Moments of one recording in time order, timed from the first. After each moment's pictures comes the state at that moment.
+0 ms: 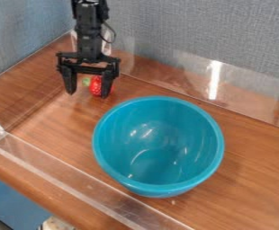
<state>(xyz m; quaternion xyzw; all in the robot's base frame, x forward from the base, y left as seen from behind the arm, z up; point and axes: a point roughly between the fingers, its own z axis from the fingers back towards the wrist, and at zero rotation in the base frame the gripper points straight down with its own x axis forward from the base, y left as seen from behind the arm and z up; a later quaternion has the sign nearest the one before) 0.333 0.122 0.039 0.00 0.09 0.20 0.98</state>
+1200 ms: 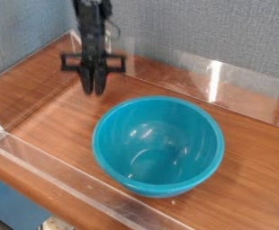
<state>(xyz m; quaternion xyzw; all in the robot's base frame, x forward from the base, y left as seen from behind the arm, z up) 0.328 0.104 0.076 -0.02 0.05 0.21 0.98</state>
